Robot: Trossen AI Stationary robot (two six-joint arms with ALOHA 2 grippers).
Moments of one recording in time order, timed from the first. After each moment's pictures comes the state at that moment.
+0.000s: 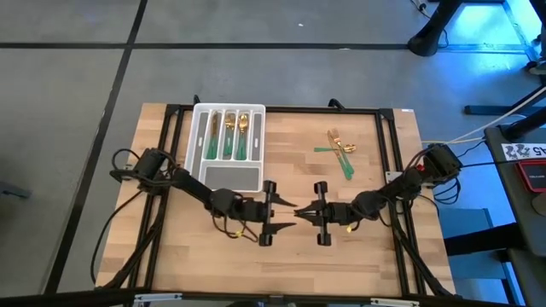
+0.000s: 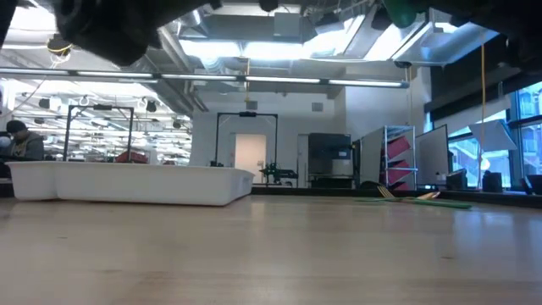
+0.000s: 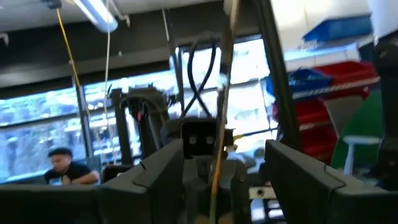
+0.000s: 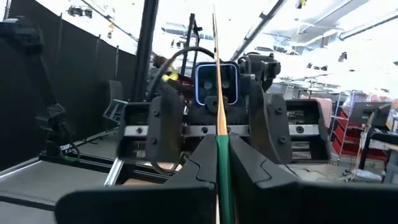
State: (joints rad) left arm -0.34 1.96 0.92 1.49 -0.21 0.29; right arm 0.46 1.66 0.53 1.46 0.32 -0.28
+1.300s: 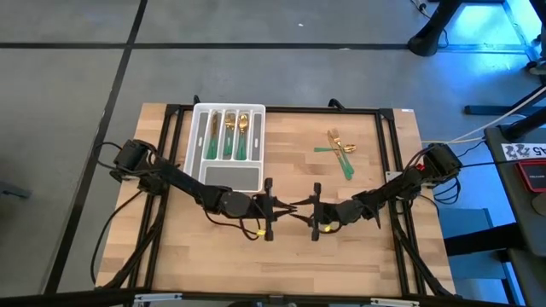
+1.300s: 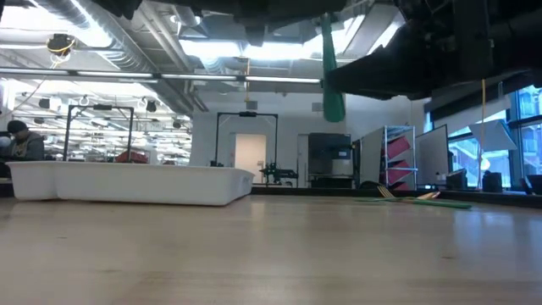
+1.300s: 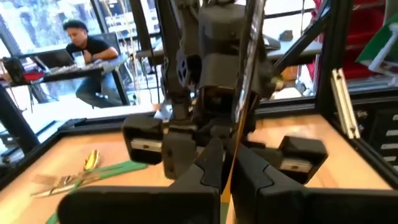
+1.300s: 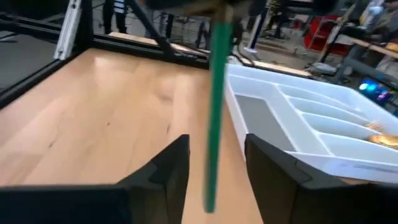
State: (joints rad) left arm -0.34 1.76 0.96 0.71 -0.43 0.09; right arm 0.45 1.66 0.53 0.93 0.51 -0.10
